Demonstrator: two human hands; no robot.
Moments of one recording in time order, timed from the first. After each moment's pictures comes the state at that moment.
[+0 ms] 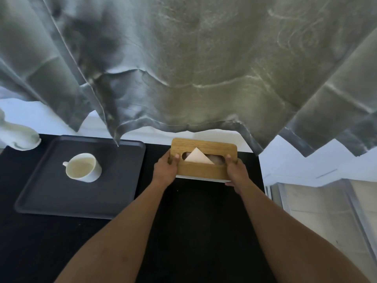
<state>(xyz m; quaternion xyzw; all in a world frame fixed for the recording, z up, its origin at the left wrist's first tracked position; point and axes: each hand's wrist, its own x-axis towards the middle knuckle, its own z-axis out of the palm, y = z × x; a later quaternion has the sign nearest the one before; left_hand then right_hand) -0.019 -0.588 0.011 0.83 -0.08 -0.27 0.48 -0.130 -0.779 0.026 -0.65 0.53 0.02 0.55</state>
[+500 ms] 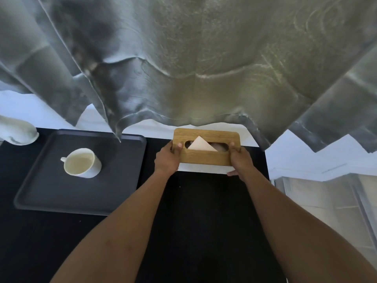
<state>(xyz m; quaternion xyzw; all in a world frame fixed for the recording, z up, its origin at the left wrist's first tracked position) 0.003 -0.603 0.006 0.86 -0.05 -0.26 0.44 -0.104 -0.795 0.020 -0.67 0.52 0.04 0.52</state>
